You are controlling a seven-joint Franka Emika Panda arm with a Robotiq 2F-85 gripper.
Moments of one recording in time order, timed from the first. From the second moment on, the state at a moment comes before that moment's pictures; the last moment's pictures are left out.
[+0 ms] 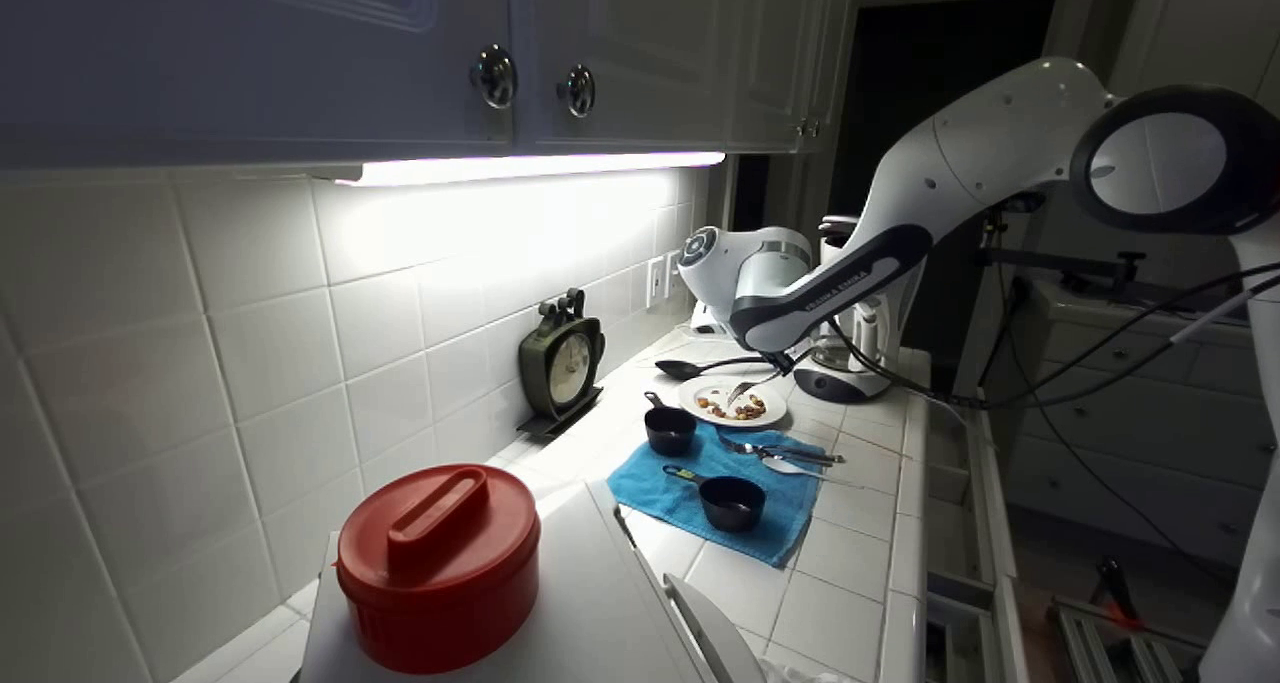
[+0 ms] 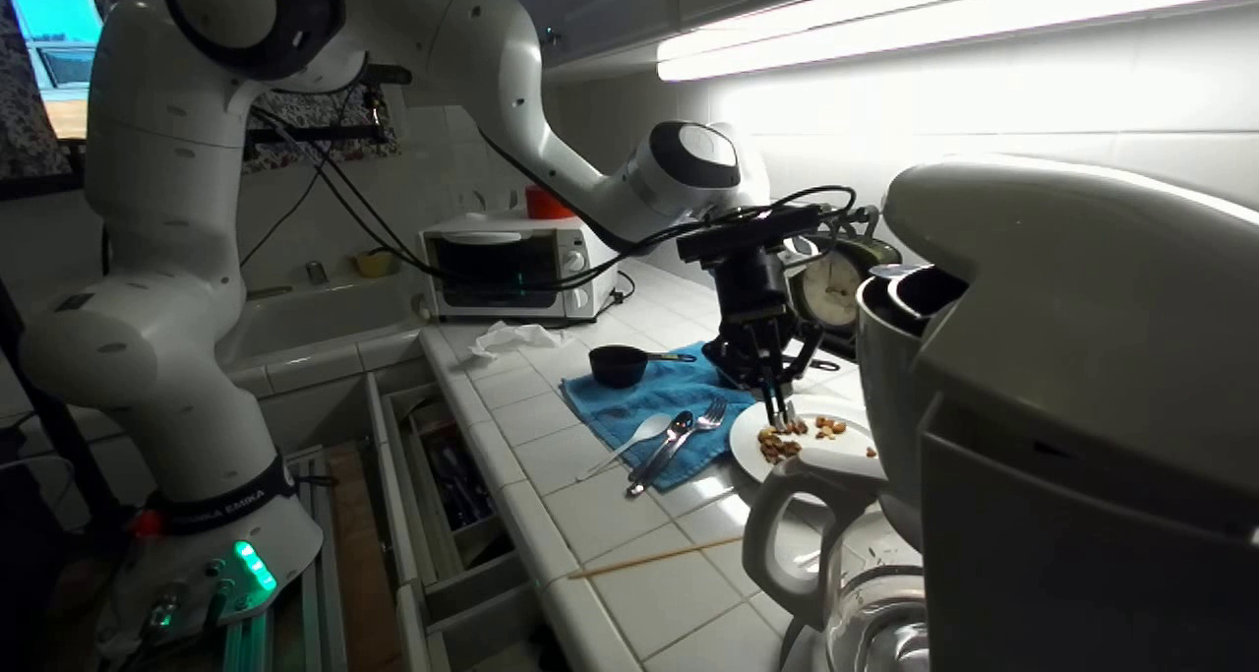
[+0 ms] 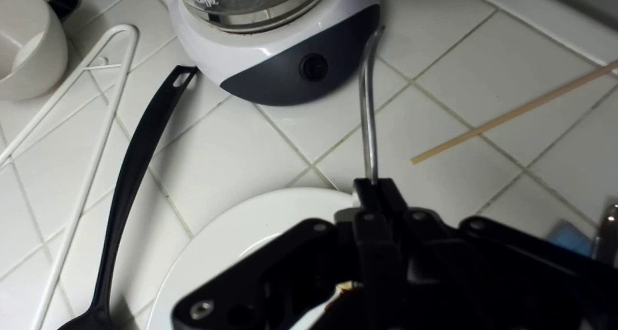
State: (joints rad) arm -0.26 0.38 -0.13 -1.80 -0.80 1.97 -0.72
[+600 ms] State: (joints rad) arm -0.29 0.24 -0.13 -1.80 -0.29 1.84 -0.98
